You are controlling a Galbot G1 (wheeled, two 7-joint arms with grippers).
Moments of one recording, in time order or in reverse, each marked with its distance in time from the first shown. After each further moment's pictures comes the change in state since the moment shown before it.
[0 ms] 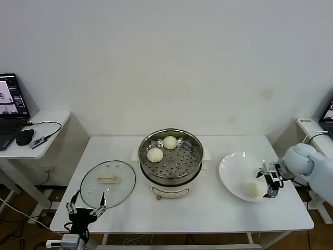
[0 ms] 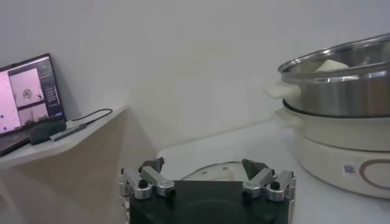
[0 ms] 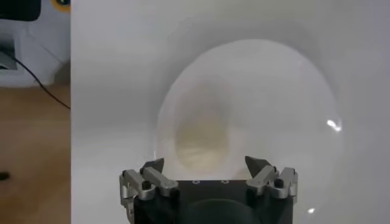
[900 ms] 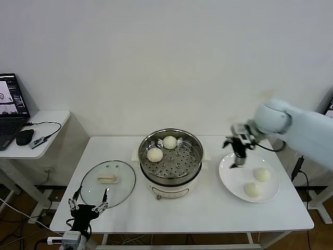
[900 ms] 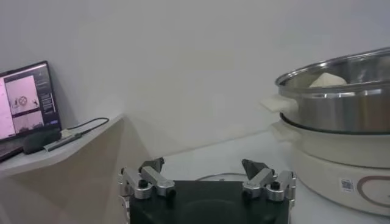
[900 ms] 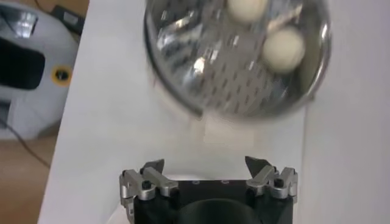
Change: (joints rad) left arm -0.018 0.011 0.021 -0.018 -0.010 0.002 -0.001; right arm 0.549 -0.008 -0.425 0.205 0.288 -0.124 -0.037
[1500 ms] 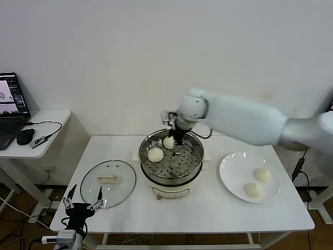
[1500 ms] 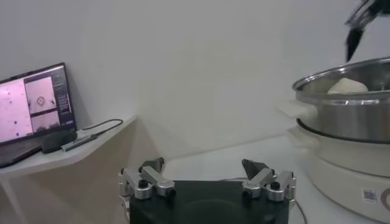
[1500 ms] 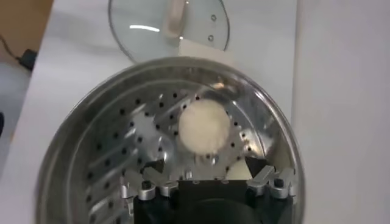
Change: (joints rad) left arm -0.006 -0.002 -0.024 -0.007 -0.015 0.003 0.000; right arm 0.232 0.502 -0.171 -0.158 0.271 -0.196 0.092
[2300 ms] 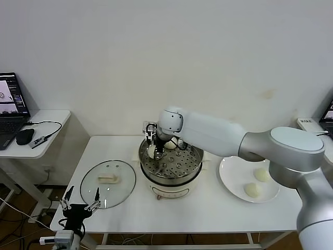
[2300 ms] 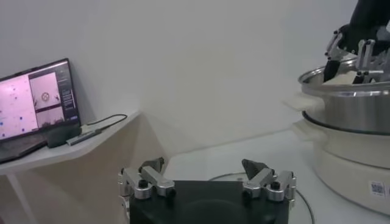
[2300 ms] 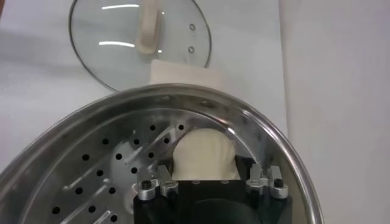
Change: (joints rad) left arm 0.000 -0.007 -0.026 0.012 -0.013 -0.003 -0.004; right arm -0.201 0.375 0.052 -0.329 0.039 -0.130 0.210
